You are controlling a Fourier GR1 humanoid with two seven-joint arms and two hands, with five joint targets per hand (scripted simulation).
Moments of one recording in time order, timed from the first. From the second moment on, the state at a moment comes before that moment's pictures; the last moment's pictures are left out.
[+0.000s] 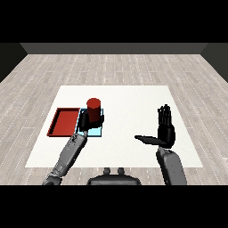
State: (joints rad) left arm -0.39 0.16 -0.30 -1.40 0.20 0.43 -0.11; right arm -0.04 -0.17 0.15 -1.98 -0.11 -0.32 -0.13
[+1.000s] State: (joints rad) left arm -0.51 0.53 0.00 -0.75 0.07 0.37 -0.11; right arm 0.06 -0.19 0.06 -1.87 -0.15 -0.24 -0.24
